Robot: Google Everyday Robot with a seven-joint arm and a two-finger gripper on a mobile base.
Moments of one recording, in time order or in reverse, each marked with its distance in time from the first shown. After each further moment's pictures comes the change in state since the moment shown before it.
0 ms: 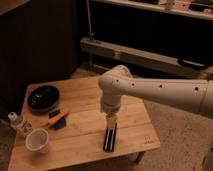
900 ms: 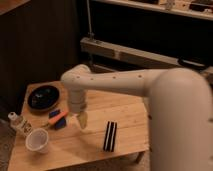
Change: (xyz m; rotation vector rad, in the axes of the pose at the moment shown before) arm -0.152 -0.086 0.042 -0.118 -0.067 -0.424
